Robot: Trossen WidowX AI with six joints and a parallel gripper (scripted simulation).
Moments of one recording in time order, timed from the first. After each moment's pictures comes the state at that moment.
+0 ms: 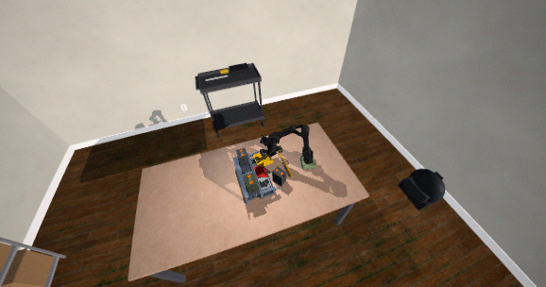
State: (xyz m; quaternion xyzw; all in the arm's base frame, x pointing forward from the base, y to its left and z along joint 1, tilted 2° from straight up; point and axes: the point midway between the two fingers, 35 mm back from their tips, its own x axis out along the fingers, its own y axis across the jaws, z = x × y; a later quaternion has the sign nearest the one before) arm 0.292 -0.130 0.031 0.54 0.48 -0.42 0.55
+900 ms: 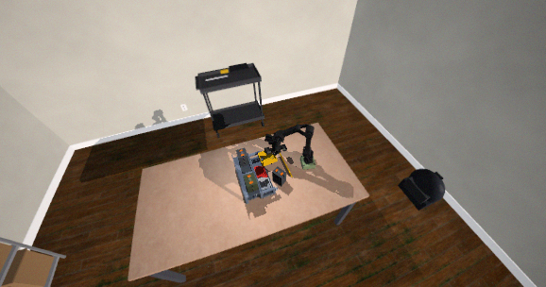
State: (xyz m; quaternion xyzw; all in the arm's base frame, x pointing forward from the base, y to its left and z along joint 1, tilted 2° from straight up) arm 0.253 -0.133 0.033 0.54 0.48 -0.42 0.55
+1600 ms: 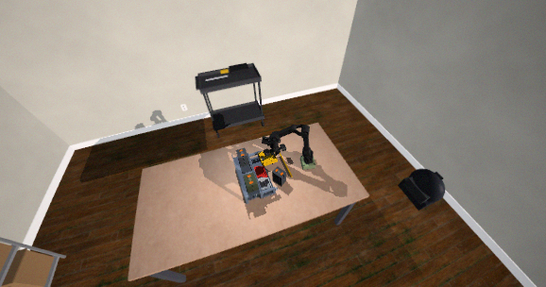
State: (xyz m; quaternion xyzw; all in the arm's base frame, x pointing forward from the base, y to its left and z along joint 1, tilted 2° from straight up) arm 0.253 -0.133 0.027 0.49 0.52 -0.46 0.52
